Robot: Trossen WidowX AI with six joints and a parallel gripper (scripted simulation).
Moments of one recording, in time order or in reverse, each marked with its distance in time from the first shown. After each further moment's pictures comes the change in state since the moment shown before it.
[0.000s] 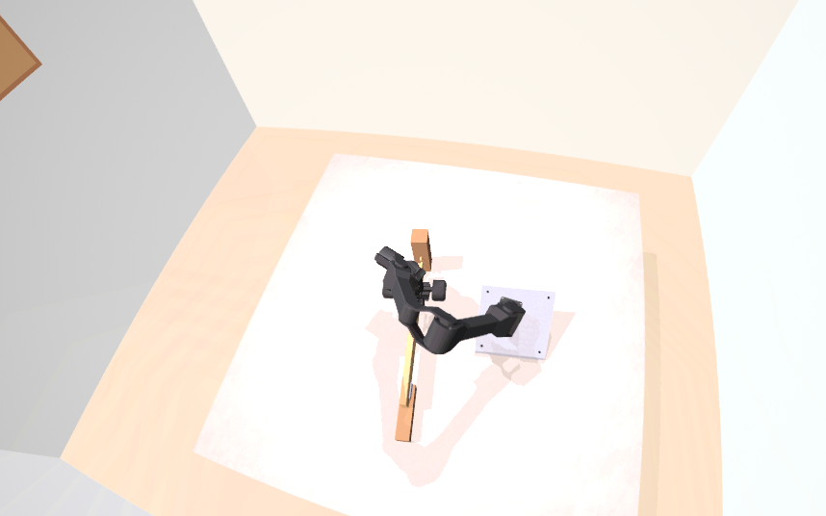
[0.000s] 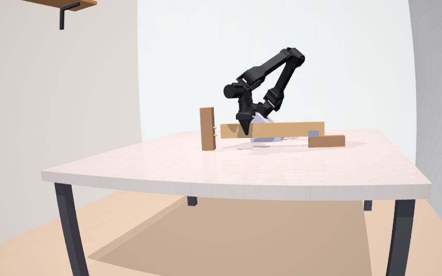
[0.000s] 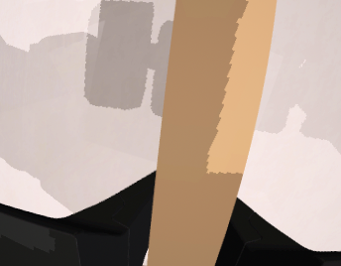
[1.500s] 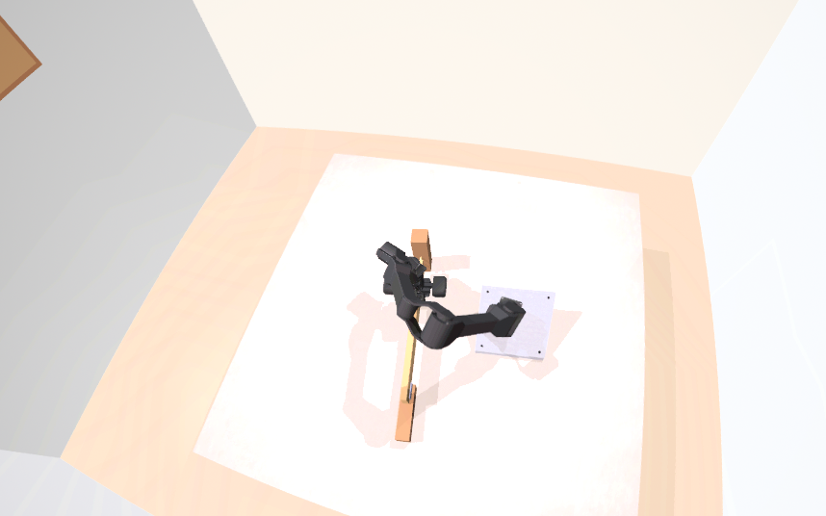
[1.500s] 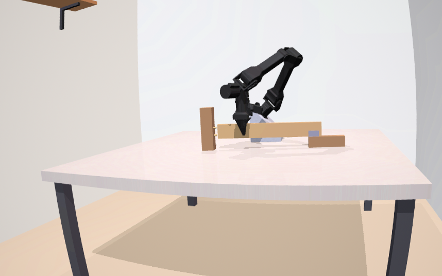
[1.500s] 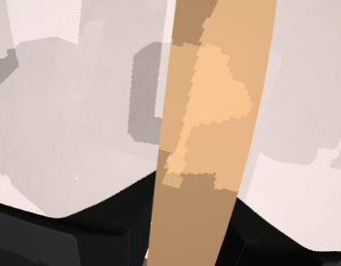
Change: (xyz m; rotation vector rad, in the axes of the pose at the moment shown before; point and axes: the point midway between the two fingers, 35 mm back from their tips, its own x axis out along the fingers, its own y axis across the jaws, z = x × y) arm 0.000 0.000 -0.013 0.001 0.000 0.000
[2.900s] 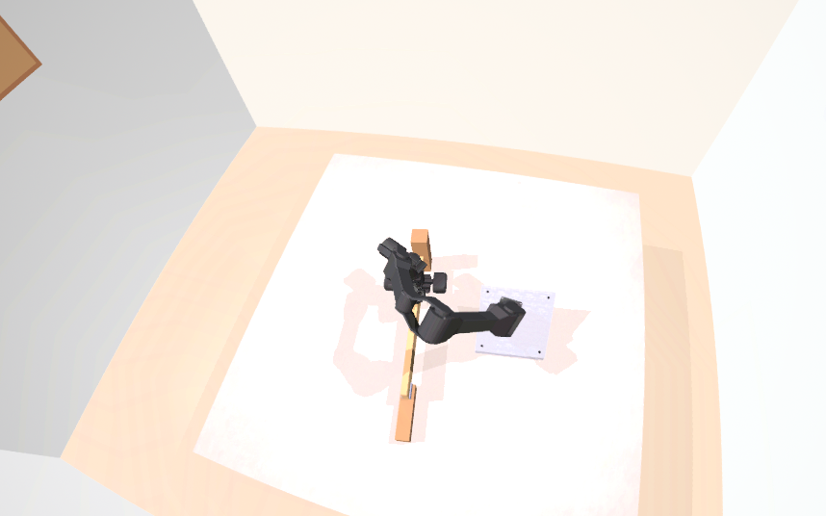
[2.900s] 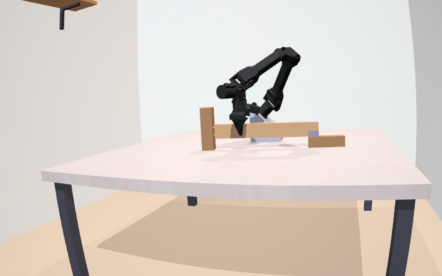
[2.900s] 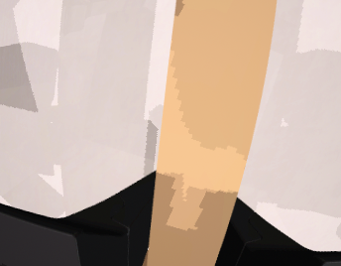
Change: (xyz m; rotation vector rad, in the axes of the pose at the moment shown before) arm 0.000 0.000 -0.013 0.000 0.001 0.000
